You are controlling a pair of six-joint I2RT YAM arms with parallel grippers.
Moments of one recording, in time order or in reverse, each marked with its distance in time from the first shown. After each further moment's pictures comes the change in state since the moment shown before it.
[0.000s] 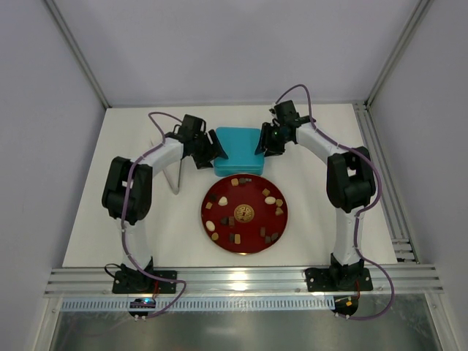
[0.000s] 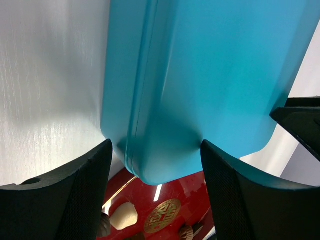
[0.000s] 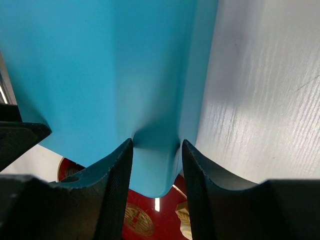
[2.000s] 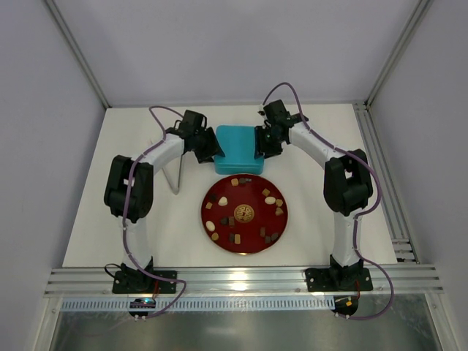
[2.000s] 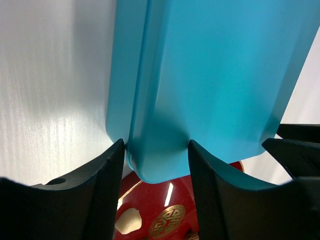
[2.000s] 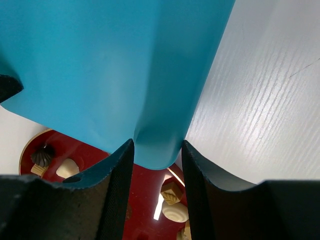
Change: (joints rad) left arm -0.003 0.029 0.077 -0.053 -0.031 0.049; right arm 0.080 -0.022 0.057 -0.136 0.130 -0.149
